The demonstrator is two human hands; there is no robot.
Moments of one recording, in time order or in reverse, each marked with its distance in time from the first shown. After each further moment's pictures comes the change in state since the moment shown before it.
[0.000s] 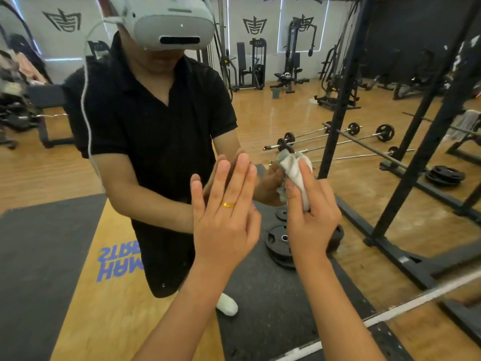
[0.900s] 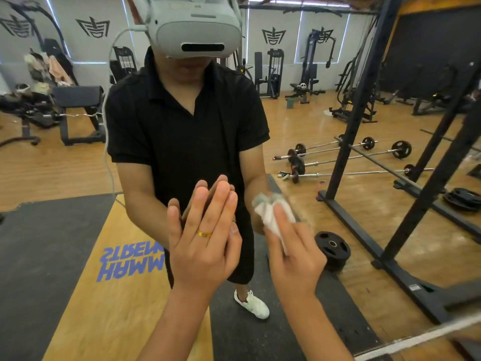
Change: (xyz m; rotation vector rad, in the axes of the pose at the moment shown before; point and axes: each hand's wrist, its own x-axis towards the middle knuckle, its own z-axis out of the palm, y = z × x) left_hand -0.006 -0.002 0.017 0.083 0.126 0.002; right_hand -0.010 0.020 -0.008 -0.050 -0.115 -0.191
